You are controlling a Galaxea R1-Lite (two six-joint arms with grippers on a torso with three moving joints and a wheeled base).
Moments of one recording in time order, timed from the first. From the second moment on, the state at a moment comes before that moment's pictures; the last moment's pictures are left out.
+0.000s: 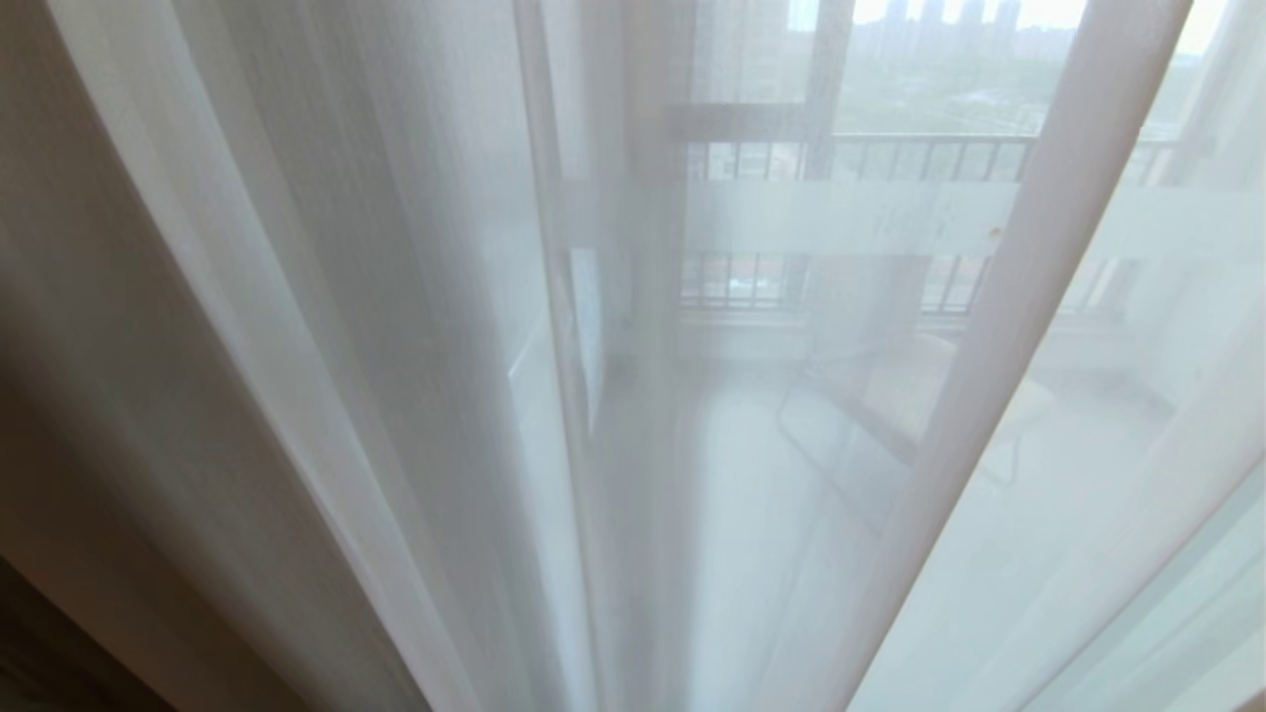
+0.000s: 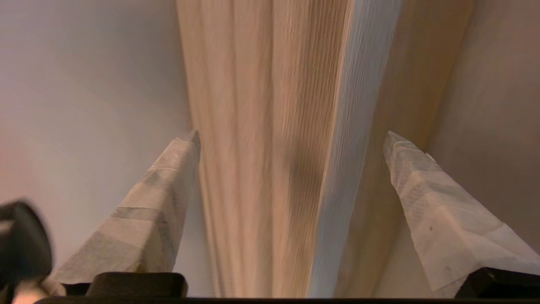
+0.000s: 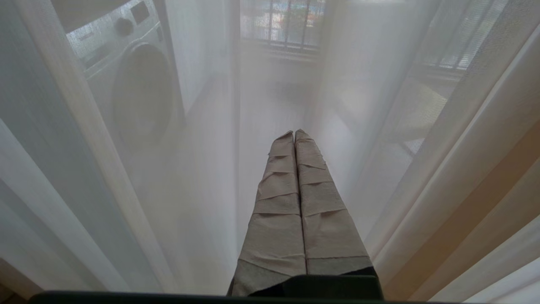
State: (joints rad) left arm 0.96 1.62 -1.36 -0.38 0.29 -0.03; right arm 0.00 0.00 0.00 0.01 0.05 -0.07
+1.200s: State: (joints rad) left arm 0.95 1.89 -1.46 -0.64 0.06 -0.06; right arm 0.00 0.00 0.00 0.01 0.05 -0.07
